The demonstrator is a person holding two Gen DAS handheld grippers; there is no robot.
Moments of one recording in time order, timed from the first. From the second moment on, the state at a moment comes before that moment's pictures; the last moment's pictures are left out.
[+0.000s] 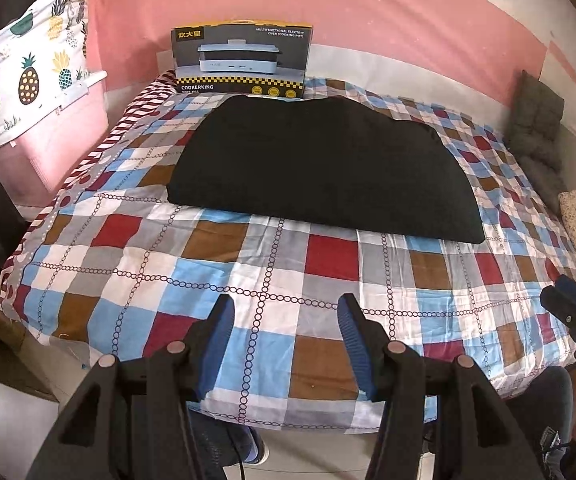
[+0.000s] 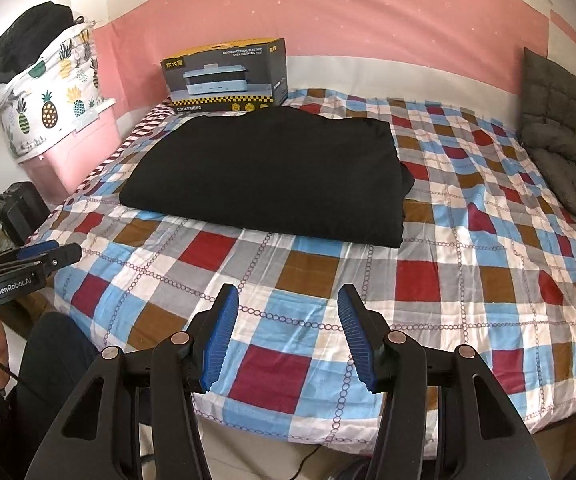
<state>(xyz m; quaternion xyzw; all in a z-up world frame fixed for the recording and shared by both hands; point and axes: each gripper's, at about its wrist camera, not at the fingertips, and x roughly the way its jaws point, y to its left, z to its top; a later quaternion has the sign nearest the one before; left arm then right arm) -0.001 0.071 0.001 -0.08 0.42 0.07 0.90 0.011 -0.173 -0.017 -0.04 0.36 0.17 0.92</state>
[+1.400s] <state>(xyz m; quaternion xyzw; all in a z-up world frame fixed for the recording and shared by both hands) -0.001 0.069 0.001 -0.08 0.42 0.06 0.90 0.014 -0.174 -0.023 -0.04 0.37 0.17 0.91</state>
